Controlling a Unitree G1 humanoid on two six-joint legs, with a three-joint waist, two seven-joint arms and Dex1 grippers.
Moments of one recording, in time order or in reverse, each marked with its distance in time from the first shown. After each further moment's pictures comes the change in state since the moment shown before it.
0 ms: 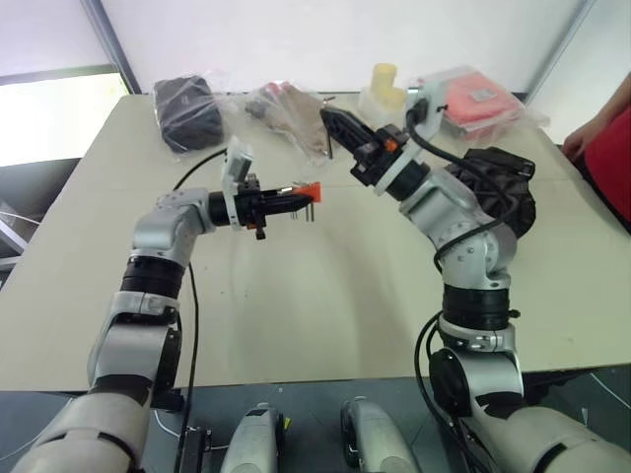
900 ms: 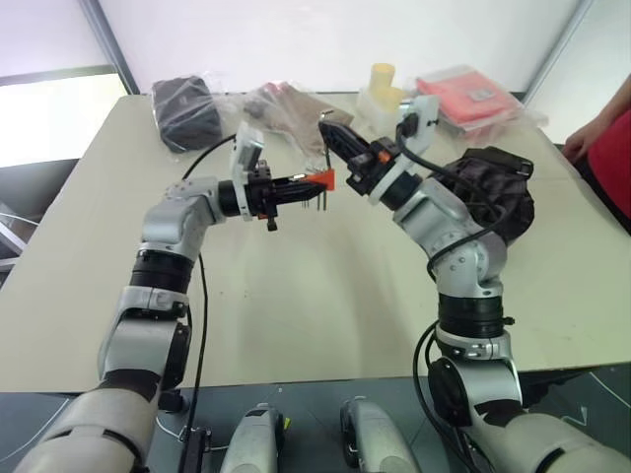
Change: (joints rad) left arm -0.023 -0.037 0.009 -0.037 -0.004 0.000 0.043; right arm 0.041 0.003 0.033 -0.001 -0.001 -0.034 -0.039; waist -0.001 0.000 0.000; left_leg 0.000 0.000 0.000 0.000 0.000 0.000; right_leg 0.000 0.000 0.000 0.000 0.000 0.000
